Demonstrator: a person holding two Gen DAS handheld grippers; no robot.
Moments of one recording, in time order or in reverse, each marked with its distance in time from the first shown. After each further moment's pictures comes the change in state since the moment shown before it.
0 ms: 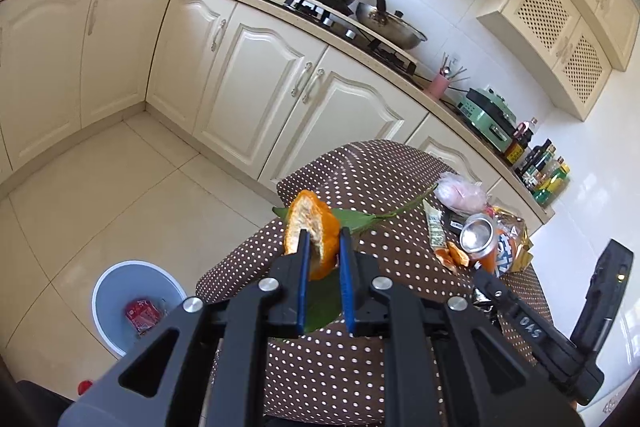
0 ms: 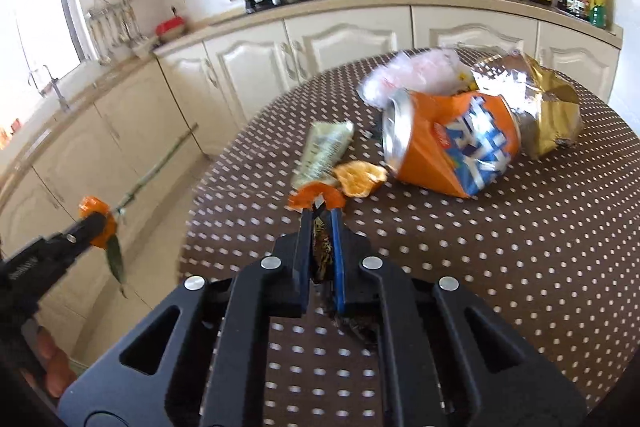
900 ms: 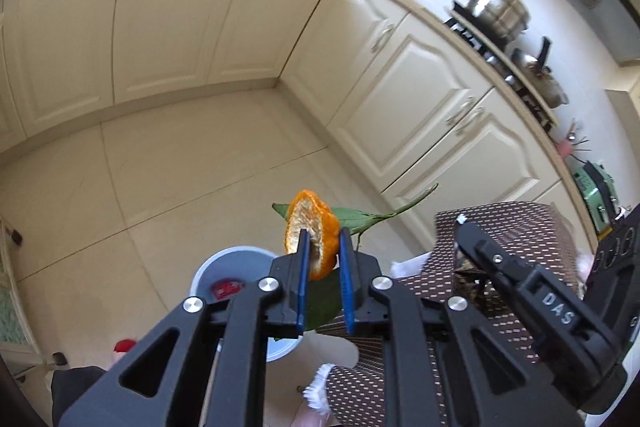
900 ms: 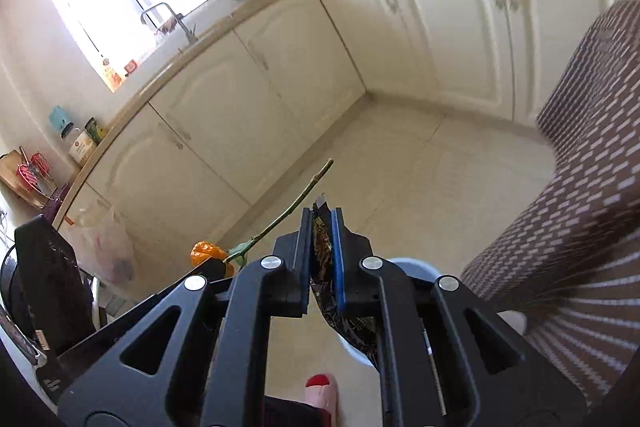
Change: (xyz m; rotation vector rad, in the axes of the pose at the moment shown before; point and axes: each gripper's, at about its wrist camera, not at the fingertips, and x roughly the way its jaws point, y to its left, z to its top) left arm -0.007 0.203 0.003 -0.300 -0.012 0.344; right arm 0.156 0.234 -0.040 -0.102 0.258 0.534
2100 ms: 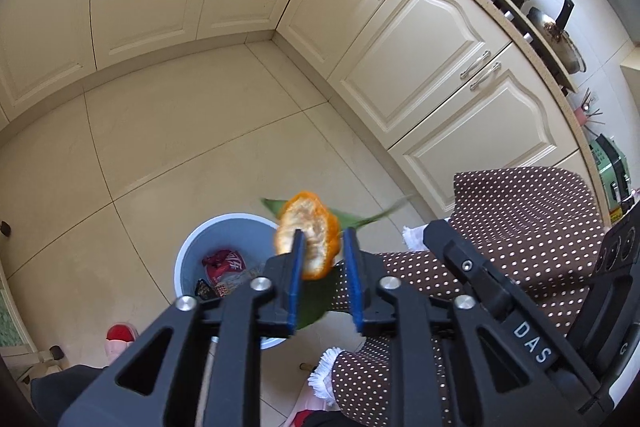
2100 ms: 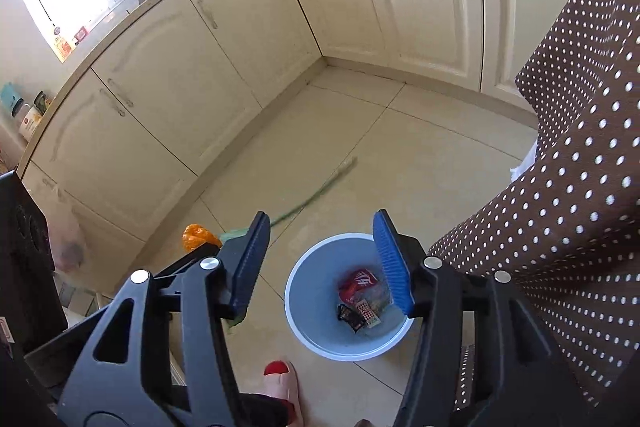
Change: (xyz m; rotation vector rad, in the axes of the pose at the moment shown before) left arm 0.080 0.003 -0.014 0.015 0.154 -0.018; right arm 0.050 -0.030 -0.024 -0.012 0.084 -0.175
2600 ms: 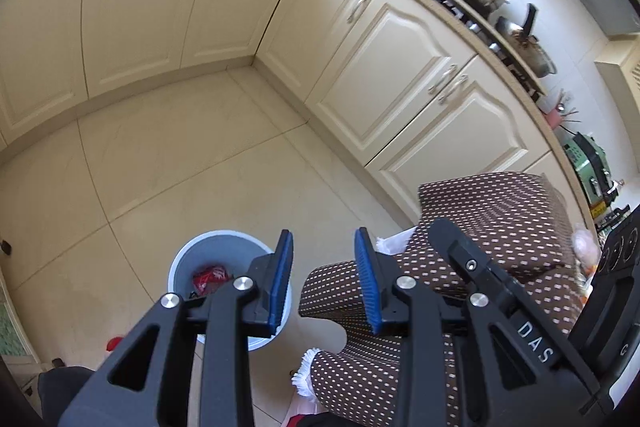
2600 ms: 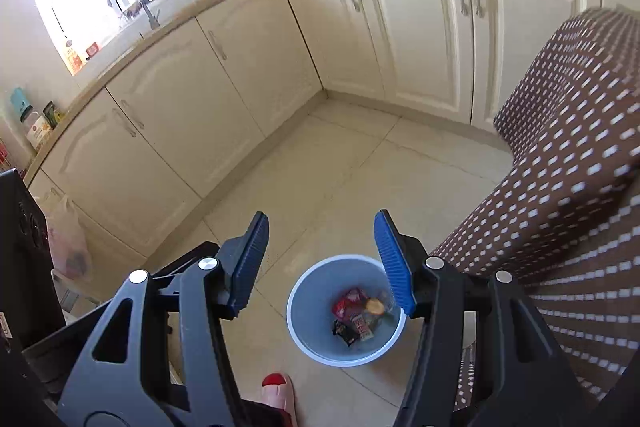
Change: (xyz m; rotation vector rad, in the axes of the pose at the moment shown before) left arm -0.060 -0.042 -0.001 0.064 -0.081 -0.049; right arm -0.072 0.005 0.010 -0.029 -0.119 -0.014
